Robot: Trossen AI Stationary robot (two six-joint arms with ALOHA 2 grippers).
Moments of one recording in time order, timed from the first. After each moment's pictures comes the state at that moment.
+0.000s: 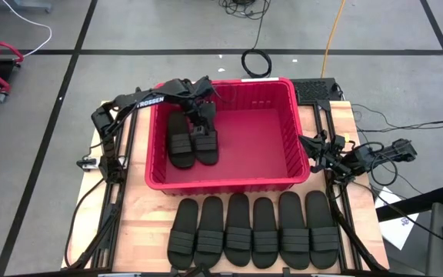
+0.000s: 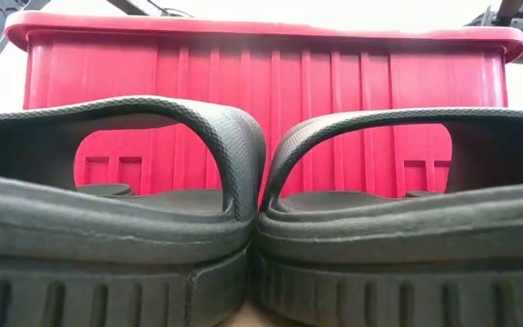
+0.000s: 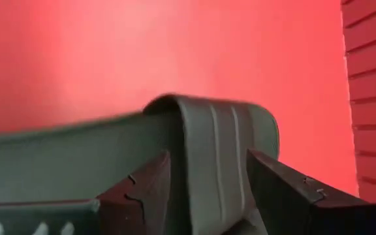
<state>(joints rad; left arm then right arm) 0.60 1.90 1.56 -0.99 0.46 0.50 0.31 0.07 0.02 0.53 0.73 0.12</state>
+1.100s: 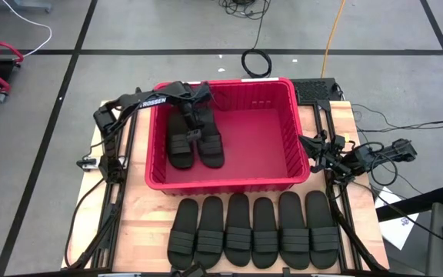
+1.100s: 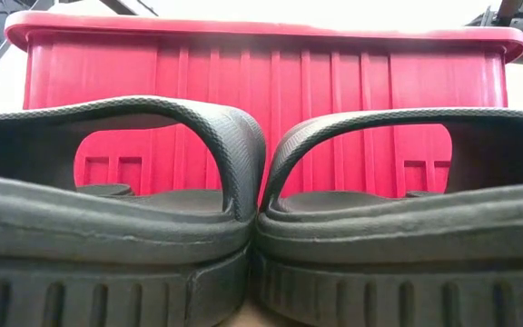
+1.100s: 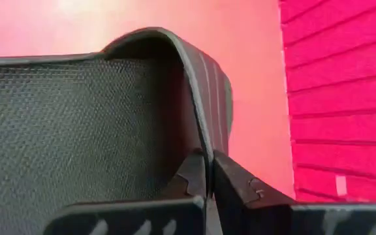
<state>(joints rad) 0.62 1.92 1.51 -1.06 0.66 0.51 0.31 0.07 0.02 0.53 0.73 0.12</state>
